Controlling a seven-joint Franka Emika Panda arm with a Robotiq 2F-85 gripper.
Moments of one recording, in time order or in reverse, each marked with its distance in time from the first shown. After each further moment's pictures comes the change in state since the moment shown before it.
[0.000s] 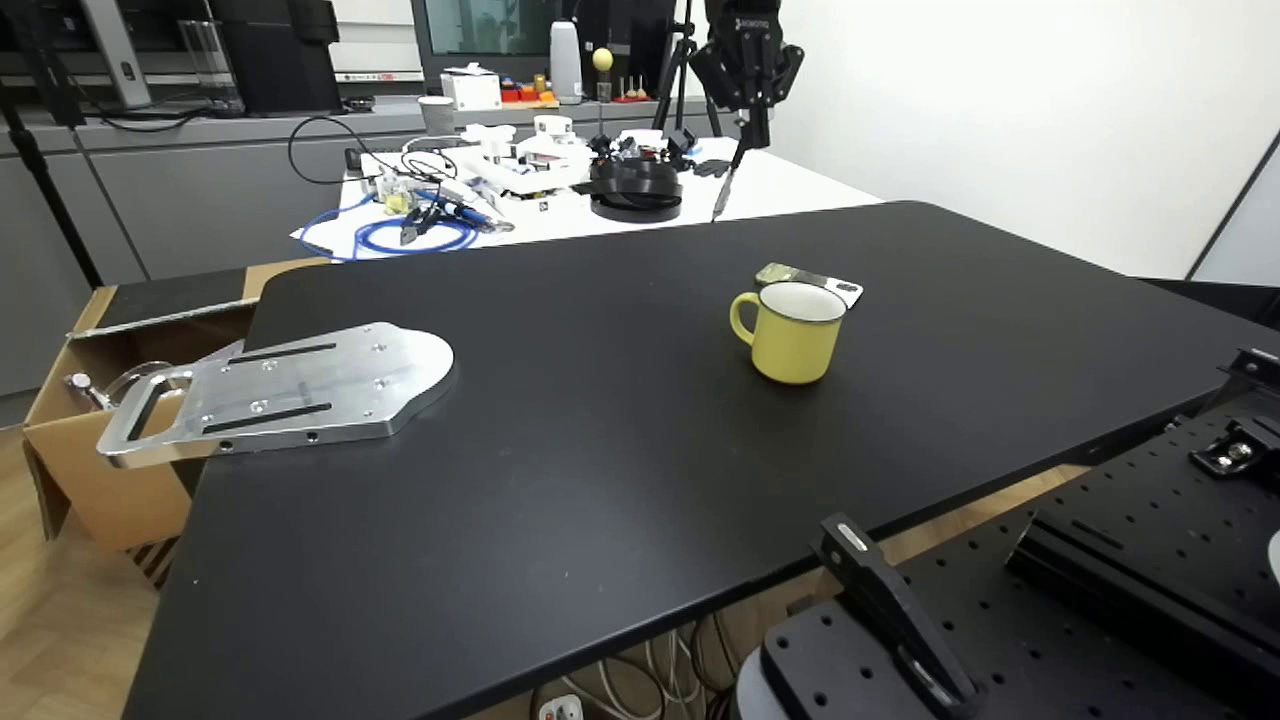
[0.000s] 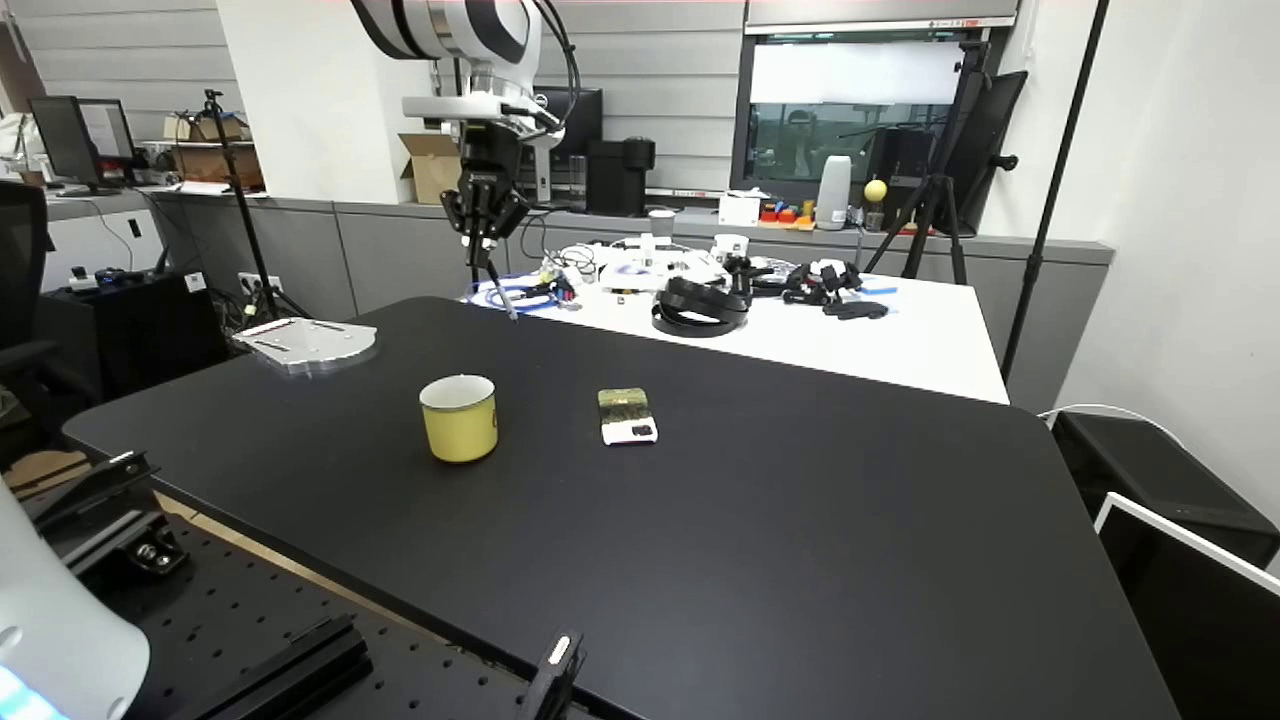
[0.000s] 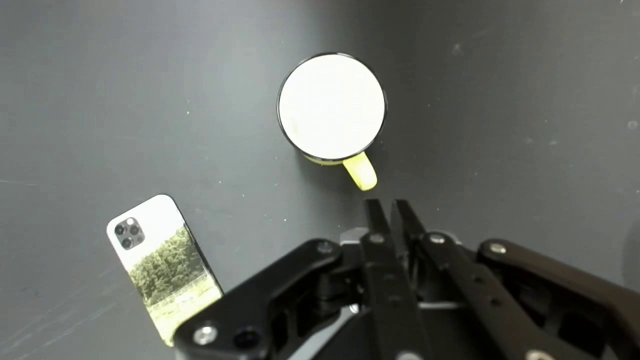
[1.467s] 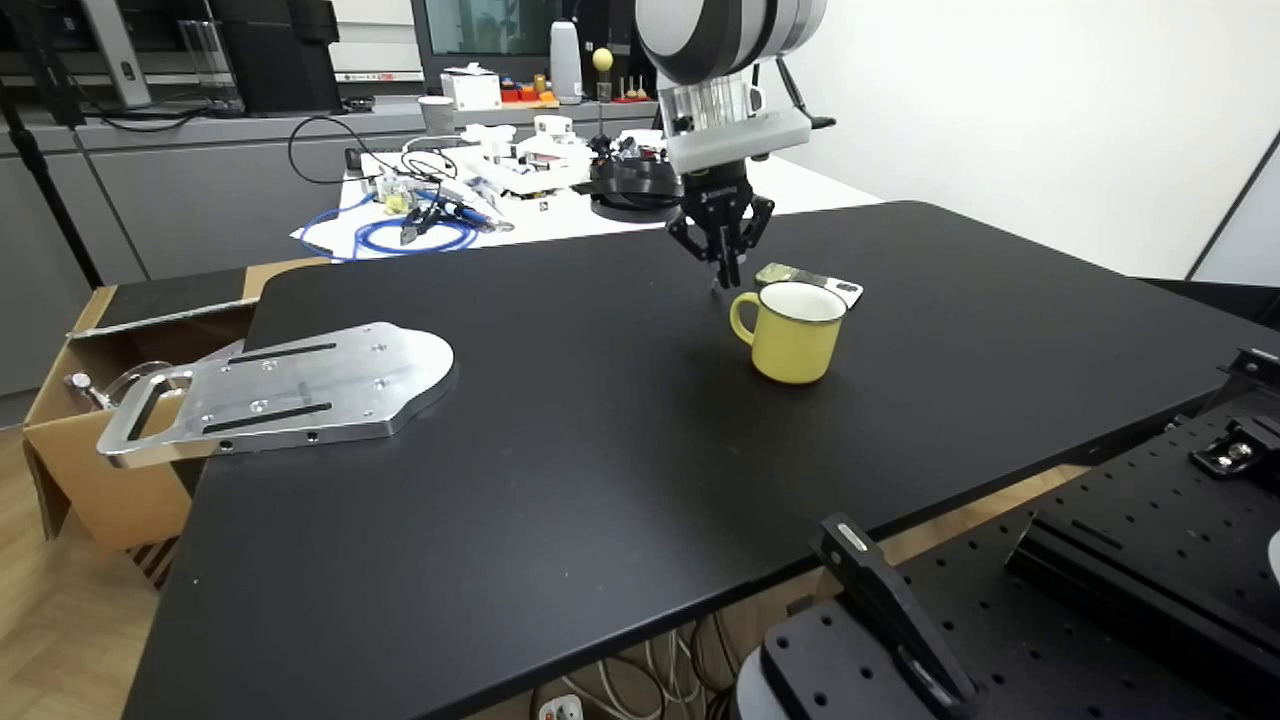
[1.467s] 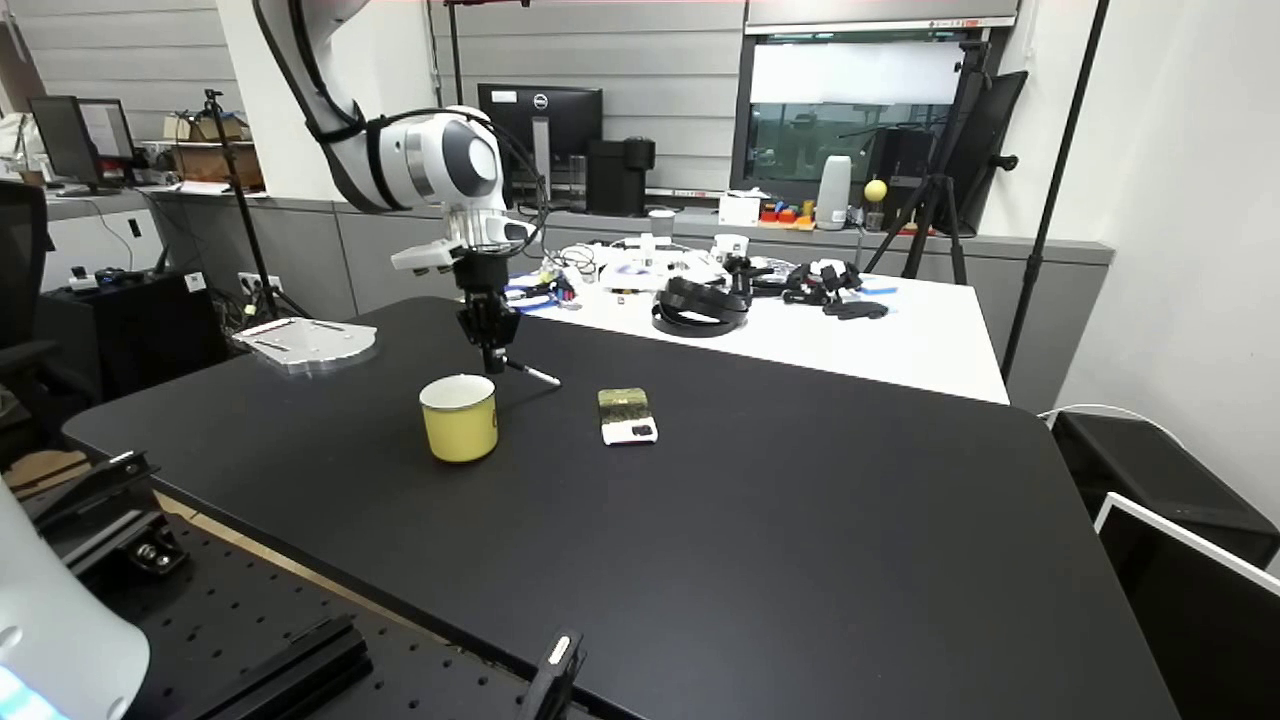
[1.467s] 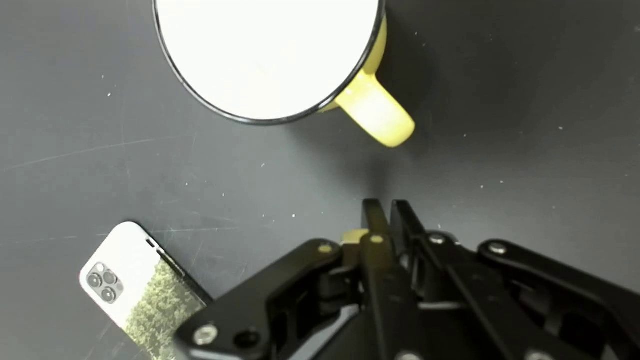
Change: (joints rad) arm 0.181 0.208 -0.123 -0.157 -0.151 0.515 0.501
